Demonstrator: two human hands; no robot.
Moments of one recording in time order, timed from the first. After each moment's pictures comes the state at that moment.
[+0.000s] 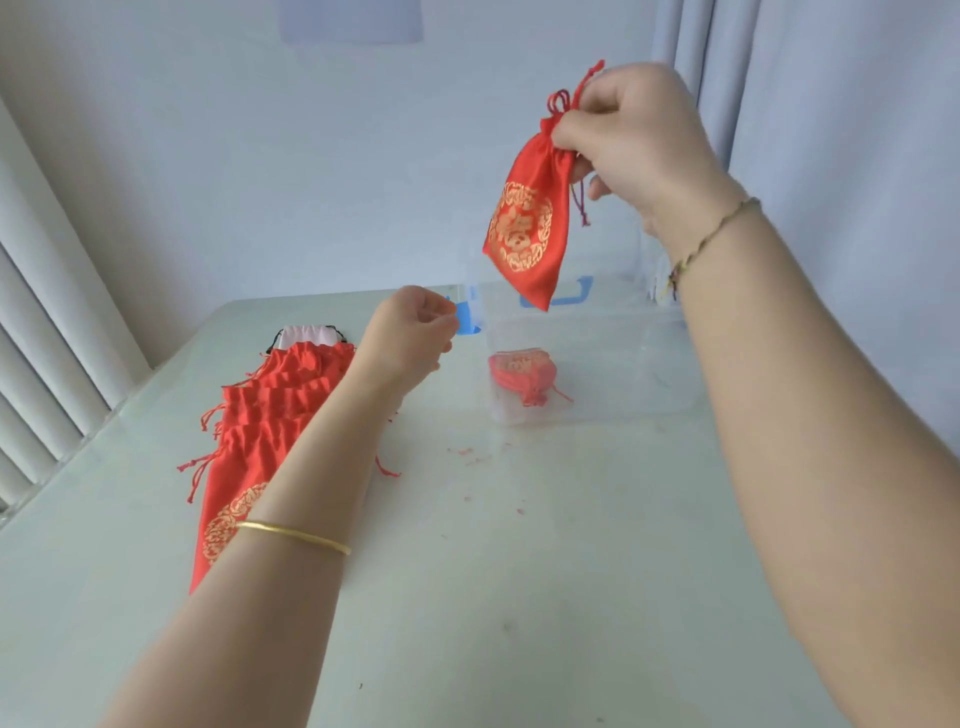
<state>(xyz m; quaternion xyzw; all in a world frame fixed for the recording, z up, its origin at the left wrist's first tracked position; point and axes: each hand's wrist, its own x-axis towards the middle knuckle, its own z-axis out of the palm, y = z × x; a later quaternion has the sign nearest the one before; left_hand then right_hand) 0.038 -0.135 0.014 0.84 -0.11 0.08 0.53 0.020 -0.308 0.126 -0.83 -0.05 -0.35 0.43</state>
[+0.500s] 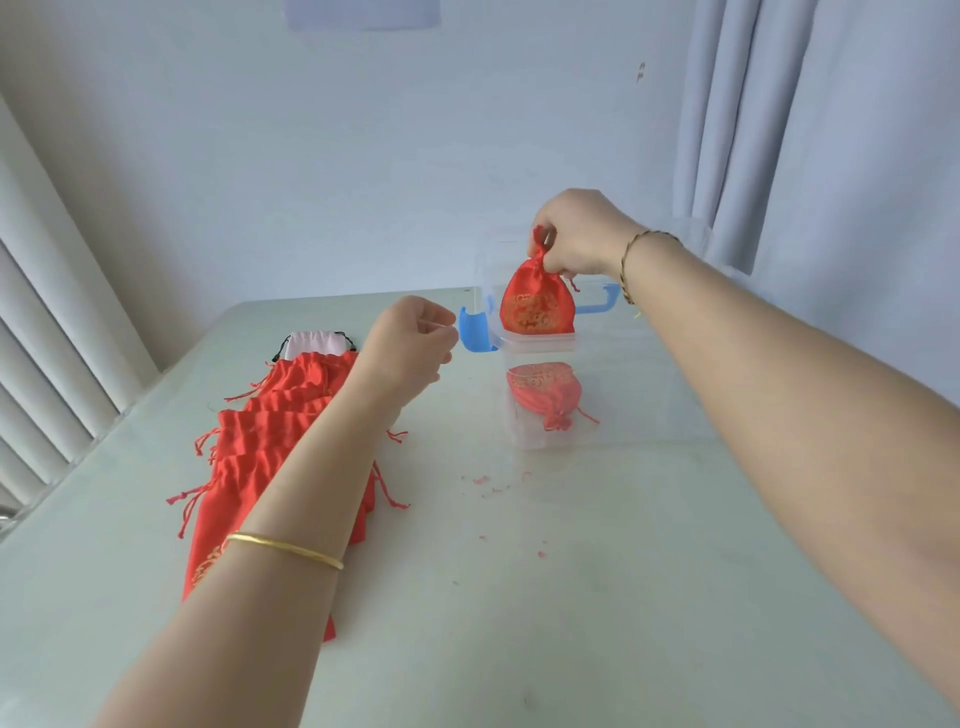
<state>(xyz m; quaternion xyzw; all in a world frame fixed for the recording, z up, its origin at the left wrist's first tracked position) 0.081 -0.128 0.004 0.85 -0.08 0.07 0.52 0.124 -0.313 0.079 -0.98 -0.05 -0.12 0.13</state>
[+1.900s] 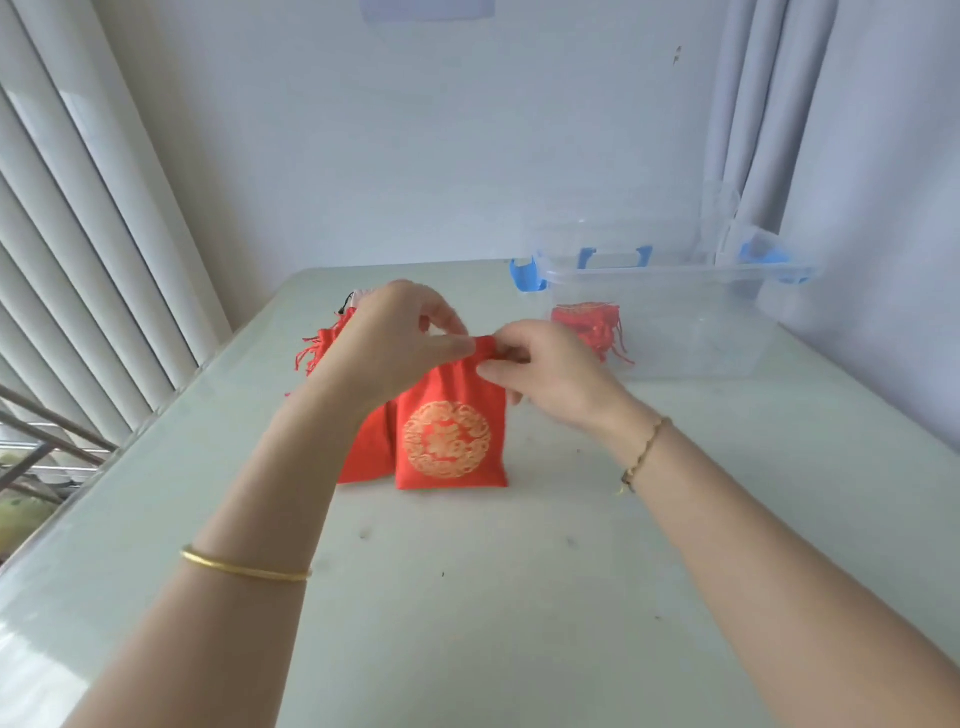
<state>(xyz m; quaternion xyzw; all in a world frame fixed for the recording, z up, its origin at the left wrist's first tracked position) -0.026 -0.054 0.010 0.92 -0.20 0.14 0.32 -0.033 -0.215 -0.028 -0.87 -0.16 -0.09 0.45</state>
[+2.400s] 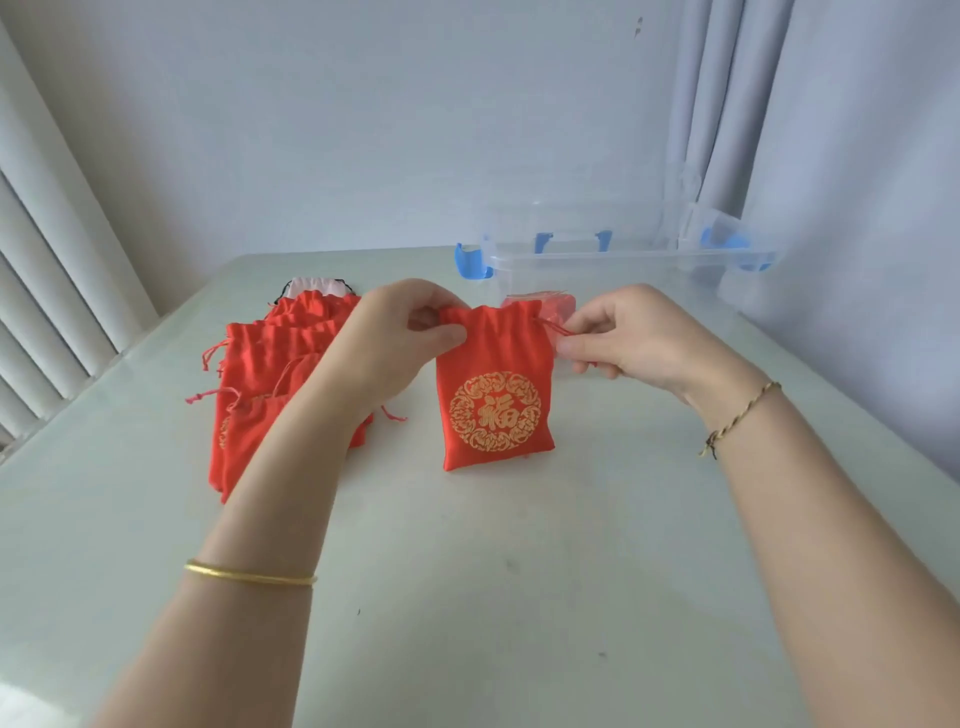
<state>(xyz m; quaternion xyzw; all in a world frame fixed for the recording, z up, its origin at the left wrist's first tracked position) 0.000 -0.108 -0.018 0.85 -0.20 0.09 0.47 -0.025 -0.321 -0.019 -0.89 -0.06 -0.07 0.45</state>
